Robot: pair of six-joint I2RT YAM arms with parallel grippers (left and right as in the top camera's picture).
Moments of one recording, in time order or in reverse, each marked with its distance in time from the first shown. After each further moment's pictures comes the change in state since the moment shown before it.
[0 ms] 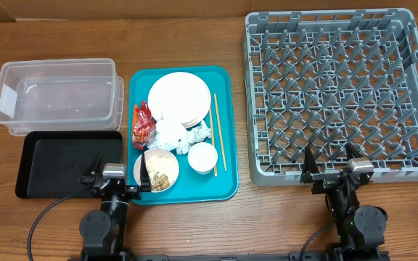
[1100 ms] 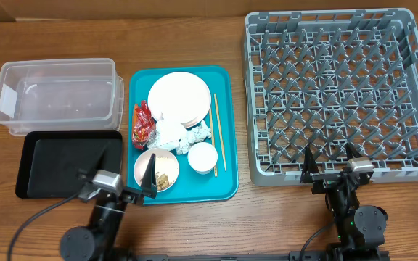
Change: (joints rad) left arm 0.000 0.048 0.266 -0.010 0.265 -0.119; right arm 0.000 0.000 0.000 0.000 0.000 0.000
